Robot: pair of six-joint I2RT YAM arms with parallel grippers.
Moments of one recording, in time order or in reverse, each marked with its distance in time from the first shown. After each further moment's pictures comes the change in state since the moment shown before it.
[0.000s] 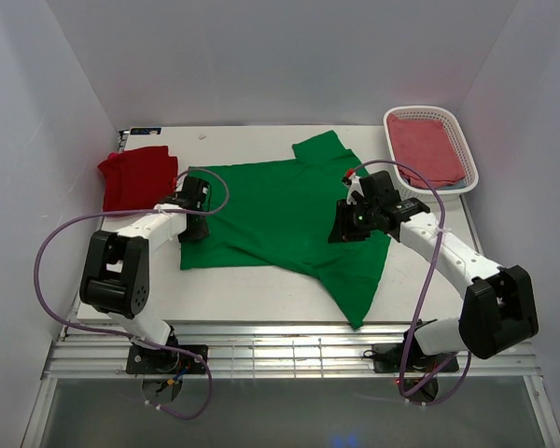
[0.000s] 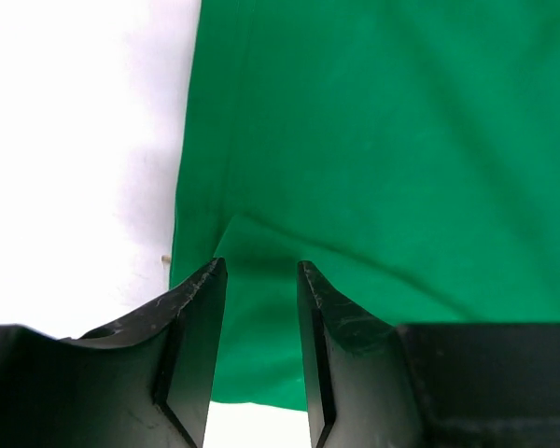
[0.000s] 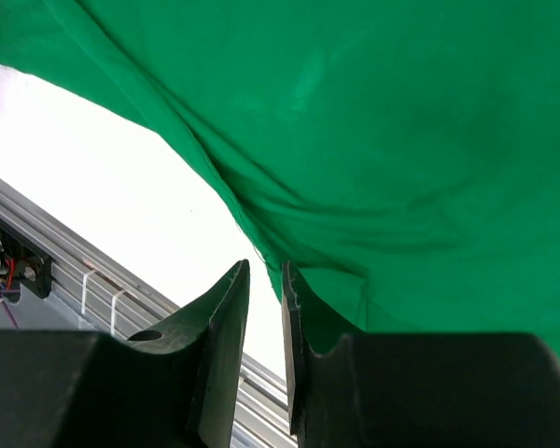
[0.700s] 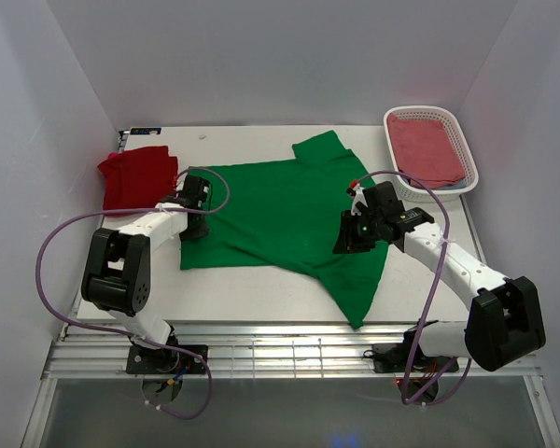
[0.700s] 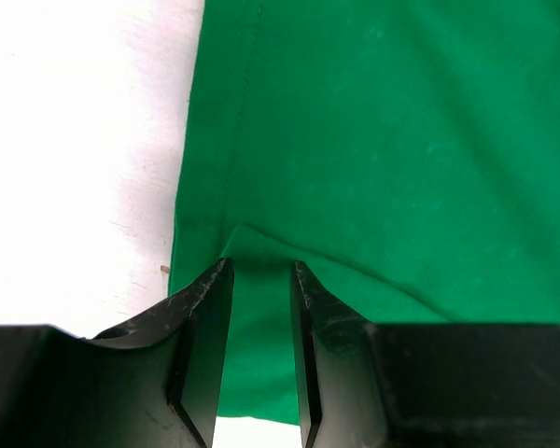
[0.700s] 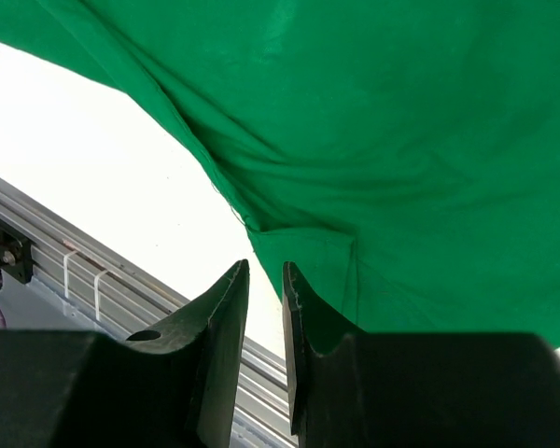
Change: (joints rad) left arm 0.000 0.037 -0.002 0.006 -0.018 -0.011; right arm 0.000 -0.082 -0.106 -0.025 0.020 0.007
